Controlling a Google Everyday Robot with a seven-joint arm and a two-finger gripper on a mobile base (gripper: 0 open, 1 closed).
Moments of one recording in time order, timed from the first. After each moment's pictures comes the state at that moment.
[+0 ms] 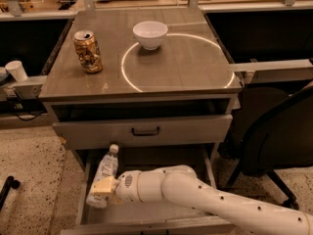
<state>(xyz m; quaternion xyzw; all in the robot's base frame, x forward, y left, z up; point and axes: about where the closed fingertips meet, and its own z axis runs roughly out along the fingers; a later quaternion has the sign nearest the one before) 0.404 0.175 0.608 -0.81 0.03 -0.04 0.58</state>
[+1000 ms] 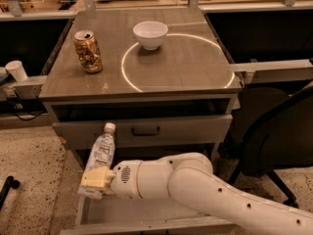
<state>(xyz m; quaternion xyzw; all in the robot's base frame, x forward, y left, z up) 0.373 0.164 0.731 -0.81 -0.03 -0.11 0.57</state>
